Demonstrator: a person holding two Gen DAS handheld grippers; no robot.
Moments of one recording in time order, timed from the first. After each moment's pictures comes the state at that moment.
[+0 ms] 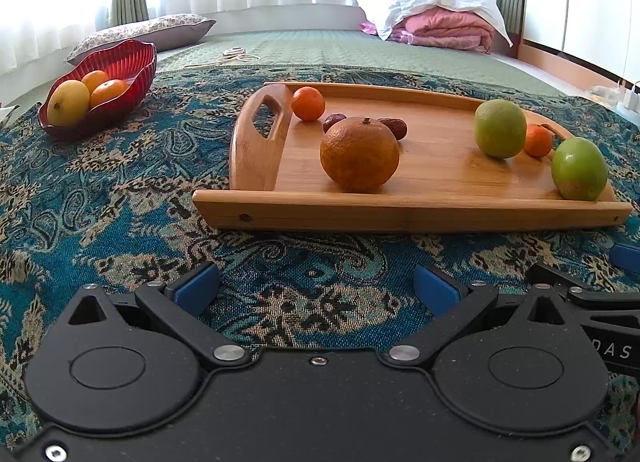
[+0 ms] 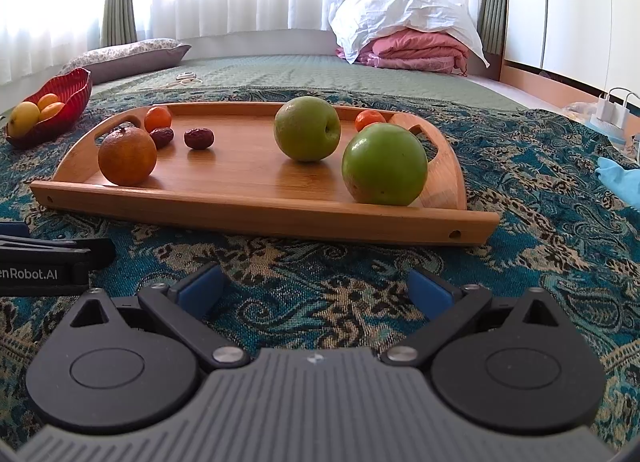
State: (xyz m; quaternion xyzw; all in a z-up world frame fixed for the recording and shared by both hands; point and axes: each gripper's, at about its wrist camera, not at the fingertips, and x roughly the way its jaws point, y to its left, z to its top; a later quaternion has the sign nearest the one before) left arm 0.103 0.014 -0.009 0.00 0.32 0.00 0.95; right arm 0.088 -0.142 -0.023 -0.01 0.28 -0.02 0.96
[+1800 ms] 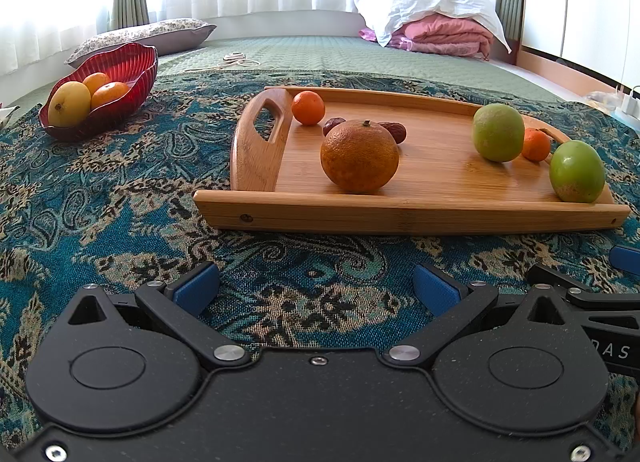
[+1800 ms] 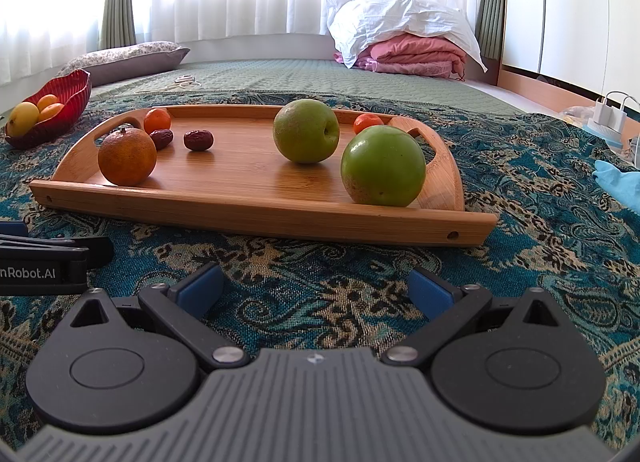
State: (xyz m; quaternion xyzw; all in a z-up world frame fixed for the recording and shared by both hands) left arm 0.100 0.014 -0.009 -0.01 0.32 0.00 0.95; right arm 0.086 -0.141 -0.023 -0.01 0.28 -0.02 0.96
